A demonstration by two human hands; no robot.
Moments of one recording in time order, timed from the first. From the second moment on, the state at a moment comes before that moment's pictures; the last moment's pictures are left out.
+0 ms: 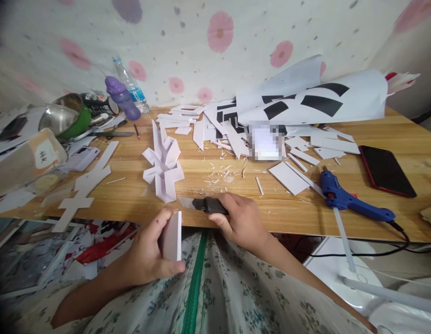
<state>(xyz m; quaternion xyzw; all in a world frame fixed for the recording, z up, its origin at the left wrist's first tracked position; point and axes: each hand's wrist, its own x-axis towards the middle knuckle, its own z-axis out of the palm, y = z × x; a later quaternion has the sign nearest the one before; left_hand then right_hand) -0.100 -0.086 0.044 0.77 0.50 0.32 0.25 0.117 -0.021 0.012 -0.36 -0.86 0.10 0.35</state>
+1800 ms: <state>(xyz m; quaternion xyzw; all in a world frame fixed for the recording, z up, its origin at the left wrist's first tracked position) -0.119 -0.092 0.031 0.65 0.50 0.43 0.37 0.109 -0.047 0.040 -0.31 -0.89 0.19 0.27</state>
